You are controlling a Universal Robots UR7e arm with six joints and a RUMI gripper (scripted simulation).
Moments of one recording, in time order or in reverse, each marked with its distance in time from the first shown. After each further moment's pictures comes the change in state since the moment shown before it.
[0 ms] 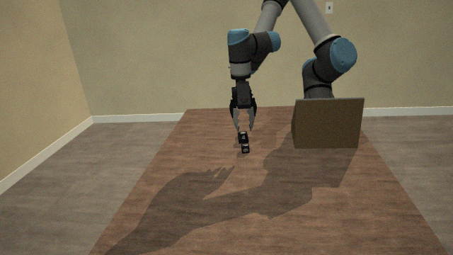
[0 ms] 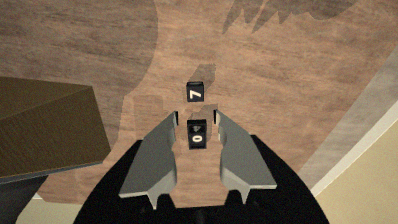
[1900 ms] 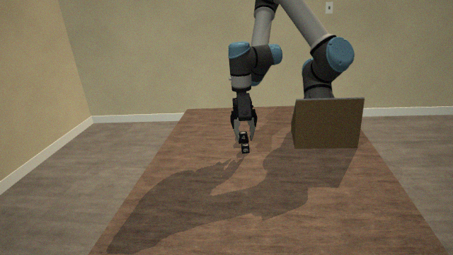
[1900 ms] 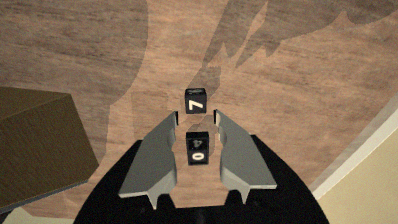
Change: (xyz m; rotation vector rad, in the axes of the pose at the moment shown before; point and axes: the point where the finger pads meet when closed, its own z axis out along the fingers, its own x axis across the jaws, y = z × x) arm 0.000 0.000 0.045 0.000 -0.001 0.000
